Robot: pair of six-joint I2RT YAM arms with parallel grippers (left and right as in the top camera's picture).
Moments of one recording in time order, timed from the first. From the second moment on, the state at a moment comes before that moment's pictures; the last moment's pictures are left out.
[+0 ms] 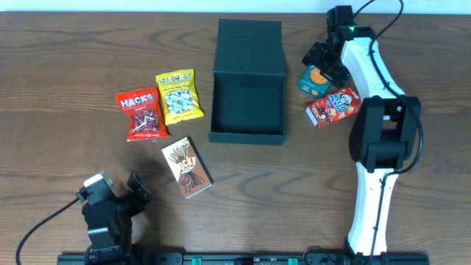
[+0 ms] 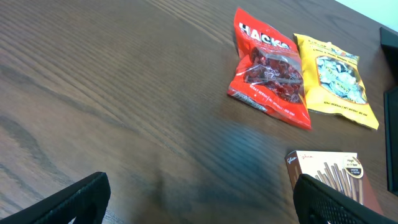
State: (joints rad) left arm 0.14 0.01 0.16 -0.71 -0.11 -0.36; right arm 0.05 2.42 2.08 -0.96 0.02 0.72
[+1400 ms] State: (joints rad) left arm 0.14 0.01 0.16 -0.71 -0.11 -0.36; right arm 0.25 2.43 2.53 -1.31 -0.05 0.53
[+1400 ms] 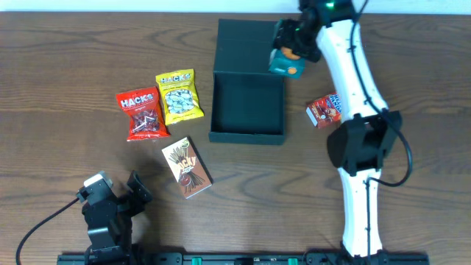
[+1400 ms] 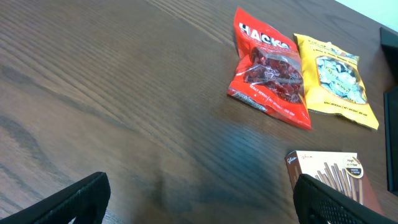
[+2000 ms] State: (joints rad) left arm 0.14 0.01 0.16 -0.71 -0.11 -0.36; right arm 0.44 2.43 2.54 -1.61 -0.08 0.51
